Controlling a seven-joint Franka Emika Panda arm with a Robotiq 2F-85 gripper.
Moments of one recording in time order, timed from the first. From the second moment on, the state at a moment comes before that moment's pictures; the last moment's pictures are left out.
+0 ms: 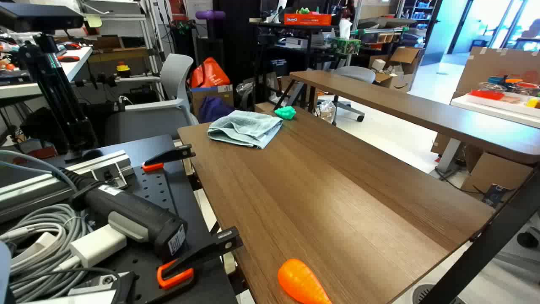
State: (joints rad) arm 0.14 -0.79 0.17 -2.81 0.03 2.16 0.08
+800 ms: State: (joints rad) arm 0.10 -0.76 0.17 -2.80 0.02 2.22 0.14
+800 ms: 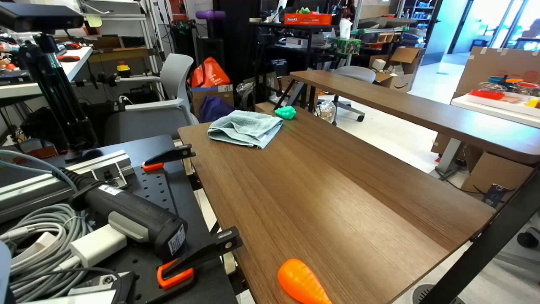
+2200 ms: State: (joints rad) arm -0.12 -0.01 0.15 -2.70 -0.14 2.66 0.66
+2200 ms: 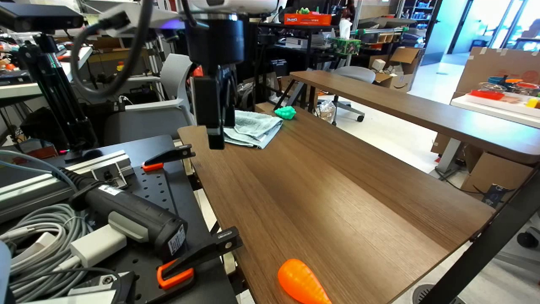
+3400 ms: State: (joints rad) arm -0.02 0.33 0.11 -2.40 0.02 2.62 0.63
